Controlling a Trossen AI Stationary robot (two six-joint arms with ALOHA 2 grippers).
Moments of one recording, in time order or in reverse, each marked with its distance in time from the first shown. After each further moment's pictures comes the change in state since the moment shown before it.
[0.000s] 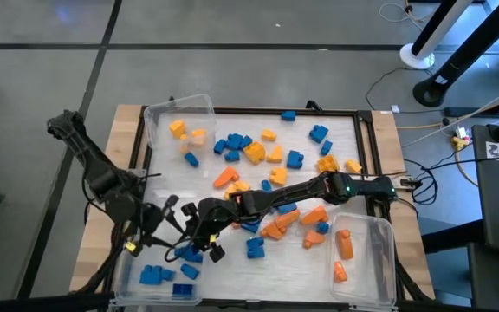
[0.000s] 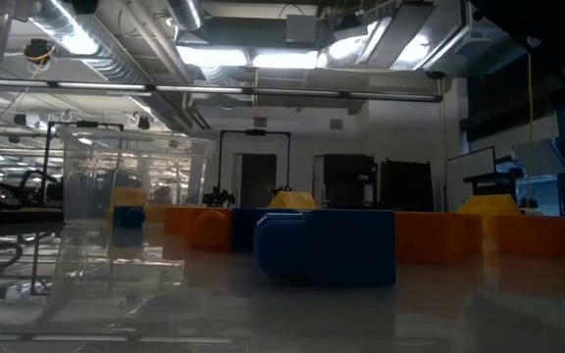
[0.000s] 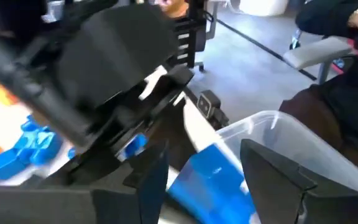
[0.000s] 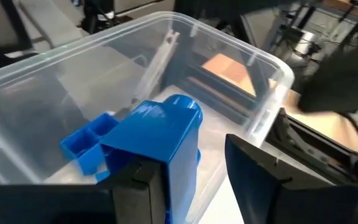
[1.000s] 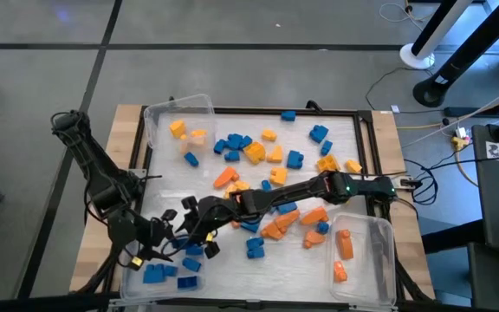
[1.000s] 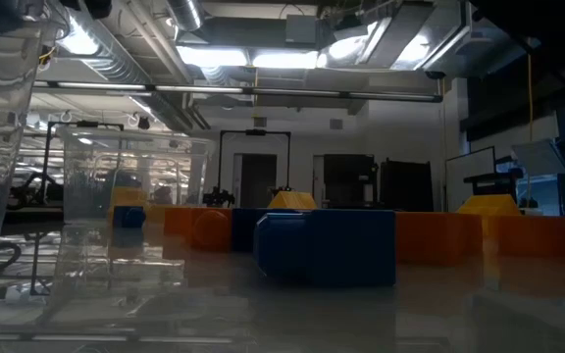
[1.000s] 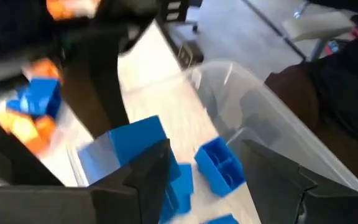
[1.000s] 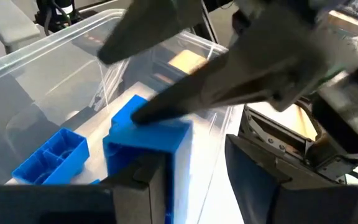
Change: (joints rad) left arm -0.120 0.123 0.000 -0.076 -0.040 -0.298; right arm -0.001 -0.002 0.001 0.030 0.109 -0.002
